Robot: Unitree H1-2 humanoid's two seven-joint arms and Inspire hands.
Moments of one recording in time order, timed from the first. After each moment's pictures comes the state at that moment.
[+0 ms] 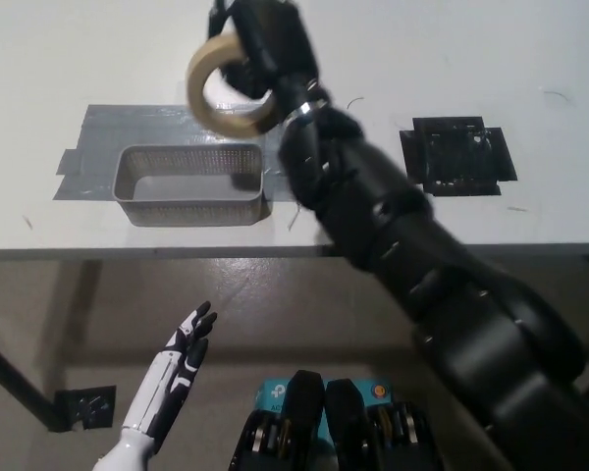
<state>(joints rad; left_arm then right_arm) 0.00 0.15 -0.12 0.01 0.14 -0.13 -0.08 -1.32 0.18 0.40 1.37 -0.61 -0.24 -0.53</state>
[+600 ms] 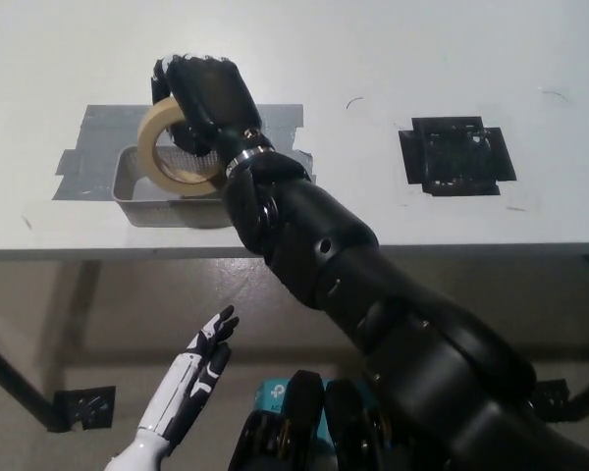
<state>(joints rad) 0.00 0.16 -0.16 -0.03 0.18 -0.10 -0.10 -1.33 0.27 0.46 1.42 -0.60 -0.18 -0.51</state>
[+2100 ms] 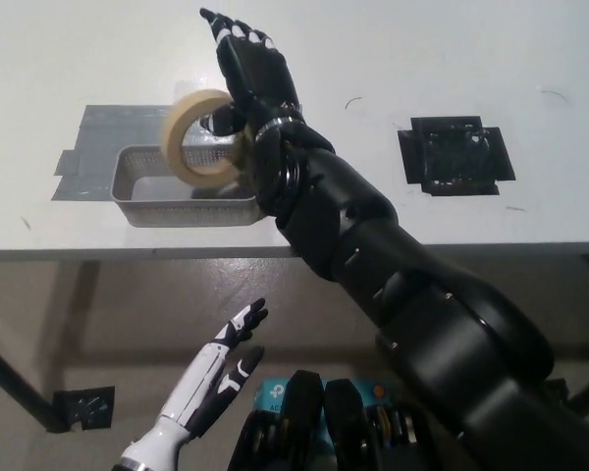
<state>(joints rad) -0.05 0.17 -0.22 -0.06 0.23 -0.10 -0.13 -1.37 0.22 0.36 1.43 -0.49 -0.03 -0.37</state>
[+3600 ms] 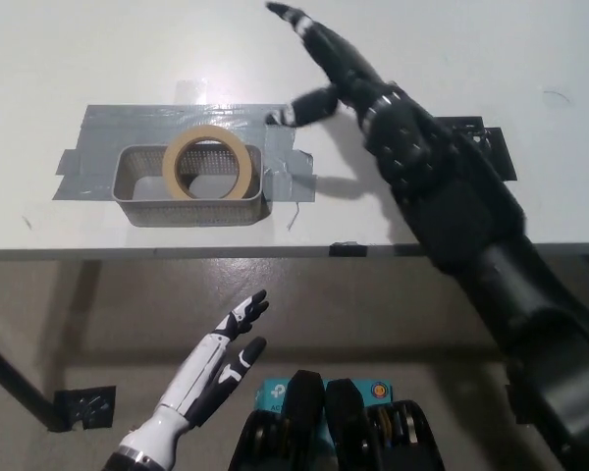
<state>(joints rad) -0.07 0.17 -0.20 -0.06 0.25 -0.06 -0.16 -1.03 -0.06 0.26 0.72 -0.37 0.06 0.08</state>
